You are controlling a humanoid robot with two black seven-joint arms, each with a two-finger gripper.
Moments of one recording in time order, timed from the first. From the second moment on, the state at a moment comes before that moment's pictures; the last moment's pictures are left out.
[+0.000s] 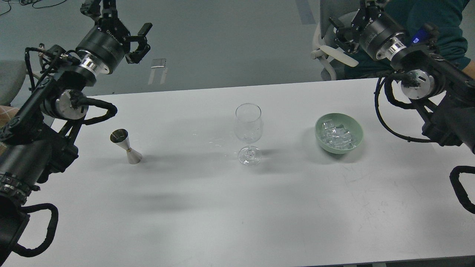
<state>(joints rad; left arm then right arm) -0.83 0.36 -1.07 -0.81 0.42 -0.37 -0.14 1.04 -0.29 0.68 0.53 -0.28 0.40 0.28</state>
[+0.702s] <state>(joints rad) -0.78 0.37 -1.09 -0.75 0.42 -0.37 -0.25 1.03 -0.30 0.73 0.52 -0.27 0.40 0.36</state>
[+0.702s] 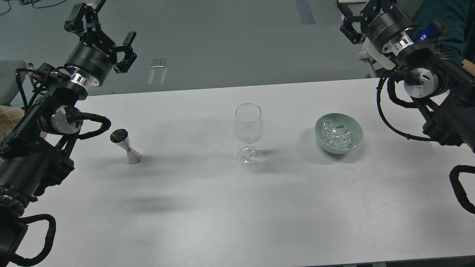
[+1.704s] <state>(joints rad) -0.78 0.38 -1.10 -0.85 0.36 -0.32 -0.21 1.02 -0.29 0.73 0.53 -0.27 0.40 0.36</state>
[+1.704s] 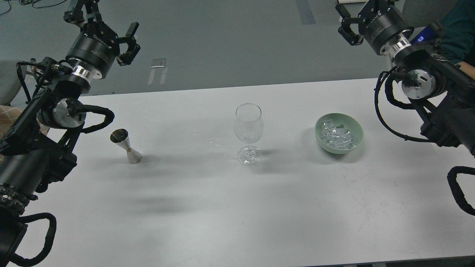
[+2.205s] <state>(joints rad) -0.78 0.38 -1.10 -0.85 0.33 -0.32 -0.17 1.02 -0.29 0.73 0.58 -0.27 0.37 0.36</state>
